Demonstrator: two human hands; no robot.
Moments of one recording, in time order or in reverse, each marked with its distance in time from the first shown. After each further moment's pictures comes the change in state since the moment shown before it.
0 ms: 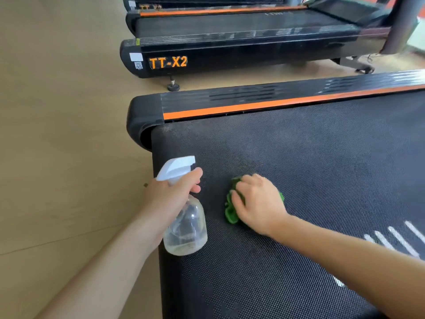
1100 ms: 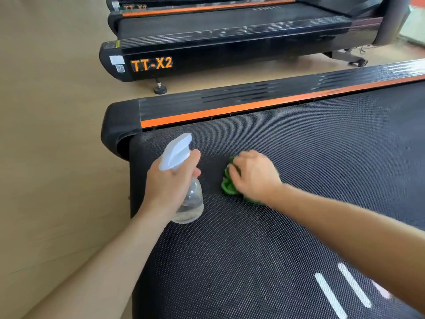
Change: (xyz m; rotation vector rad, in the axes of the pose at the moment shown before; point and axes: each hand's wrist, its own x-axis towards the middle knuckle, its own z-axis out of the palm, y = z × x) left_hand 0.064 0.027 0.059 -0.023 0.162 0.215; right_hand 0.079 0.076 0.014 -0.082 0.044 -0.001
